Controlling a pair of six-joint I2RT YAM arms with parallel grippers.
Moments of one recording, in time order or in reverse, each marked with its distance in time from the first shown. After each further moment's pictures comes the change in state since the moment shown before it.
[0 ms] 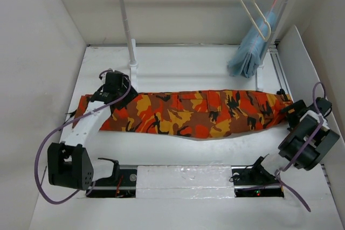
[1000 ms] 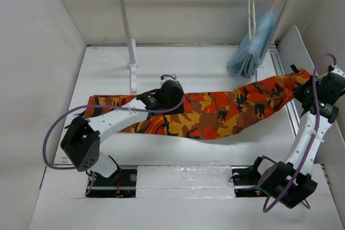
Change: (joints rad) left arm -0.597 0.209 0.137 0.020 -0.077 0.047; right arm 0.172 -0.415 0.290 -0.255 -0.025 -0.159
